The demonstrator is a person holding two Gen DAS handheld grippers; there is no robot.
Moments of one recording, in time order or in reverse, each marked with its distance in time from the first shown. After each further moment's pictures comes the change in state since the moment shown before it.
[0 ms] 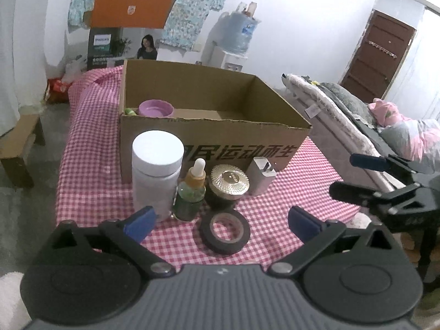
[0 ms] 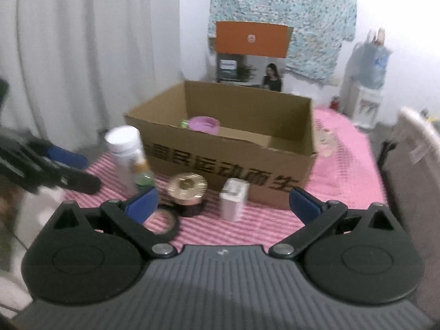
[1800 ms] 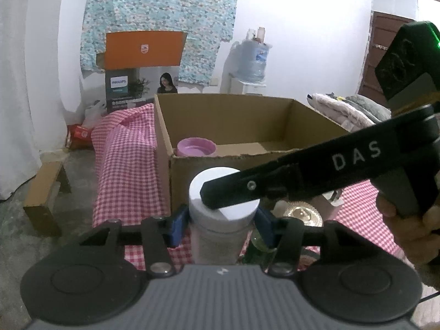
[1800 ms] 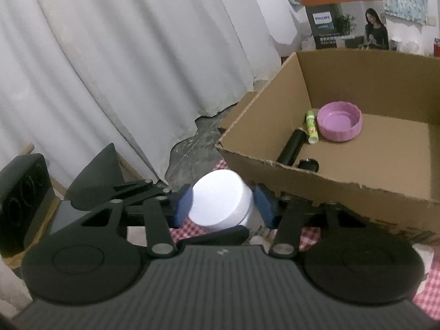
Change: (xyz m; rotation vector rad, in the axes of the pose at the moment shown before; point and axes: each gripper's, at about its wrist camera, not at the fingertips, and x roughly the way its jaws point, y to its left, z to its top) left arm 0.038 0.051 0.018 0.113 -0.161 0.125; right arm 0.159 0.067 0.081 0.126 0.193 0.491
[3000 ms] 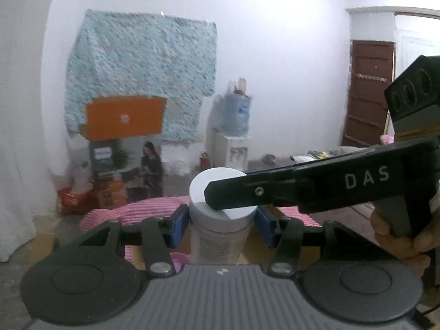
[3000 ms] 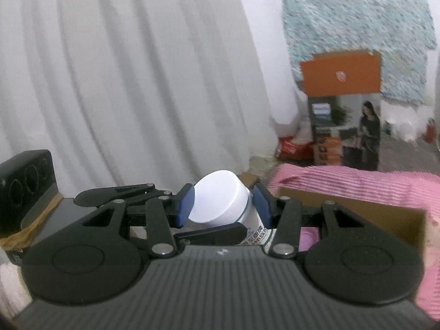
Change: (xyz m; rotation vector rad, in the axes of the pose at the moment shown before) left arm -0.009 -0.050 0.161 0.078 -0.170 -0.058; right arm -0.137 0.001 0.120 -0.124 -0.260 -0.033
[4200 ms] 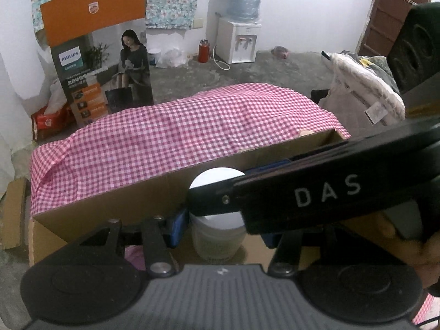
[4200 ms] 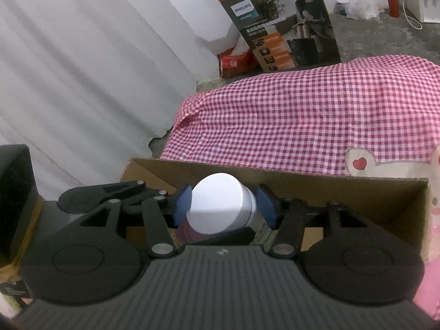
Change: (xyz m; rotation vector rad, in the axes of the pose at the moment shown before) left arm 0.257 0.025 -0.020 -0.019 0.517 0.015; right arm 0.180 -0.234 -0.035 0.379 0.345 -0.078
